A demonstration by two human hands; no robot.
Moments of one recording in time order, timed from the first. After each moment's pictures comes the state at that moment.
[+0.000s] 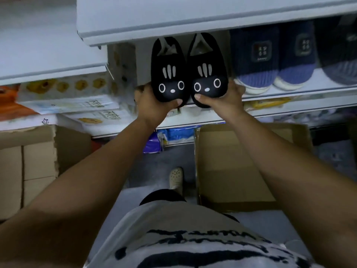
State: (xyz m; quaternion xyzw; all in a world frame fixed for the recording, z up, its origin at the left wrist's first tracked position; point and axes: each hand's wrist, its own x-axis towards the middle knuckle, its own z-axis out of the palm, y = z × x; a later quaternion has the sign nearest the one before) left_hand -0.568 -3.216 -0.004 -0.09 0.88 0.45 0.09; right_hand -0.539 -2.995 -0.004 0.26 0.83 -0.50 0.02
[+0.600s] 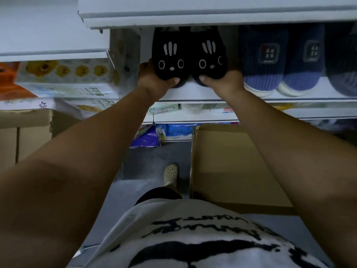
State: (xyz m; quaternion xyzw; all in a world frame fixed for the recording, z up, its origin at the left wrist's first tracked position) left_hand -0.622 -3.209 -0.003 -0.07 0.91 0.39 0.09; right_hand -0.590 -2.988 0.007 0.19 0.87 -0.45 0.04
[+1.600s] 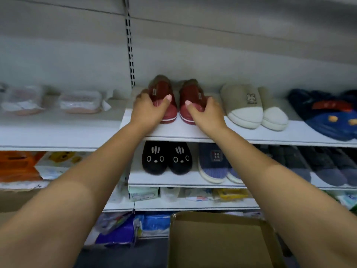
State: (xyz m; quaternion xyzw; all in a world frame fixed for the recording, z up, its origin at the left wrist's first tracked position) left_hand -0.614 -3.179 0.257 0.00 0.88 0.45 -0.13; right_hand -0.591 -2.992 0.265 0.08 0.91 -0.38 -0.14
